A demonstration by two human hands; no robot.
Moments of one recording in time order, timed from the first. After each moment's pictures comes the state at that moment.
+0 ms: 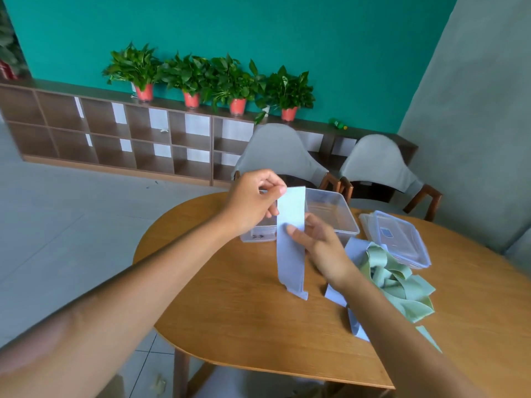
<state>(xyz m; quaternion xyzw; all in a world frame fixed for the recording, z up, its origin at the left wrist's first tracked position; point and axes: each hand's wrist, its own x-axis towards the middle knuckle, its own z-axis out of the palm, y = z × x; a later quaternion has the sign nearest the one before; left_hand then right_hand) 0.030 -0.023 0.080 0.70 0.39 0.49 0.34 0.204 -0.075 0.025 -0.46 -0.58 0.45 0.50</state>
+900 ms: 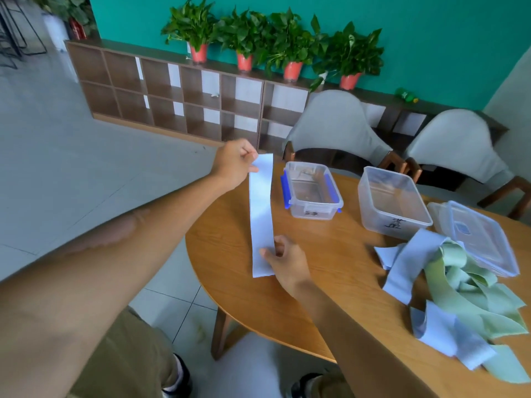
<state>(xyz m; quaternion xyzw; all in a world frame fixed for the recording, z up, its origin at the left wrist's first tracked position) -0.099 0.077 0.007 0.62 0.56 0.49 0.26 0.075 -0.033 -0.120 -0.61 -0.60 0.41 0.32</state>
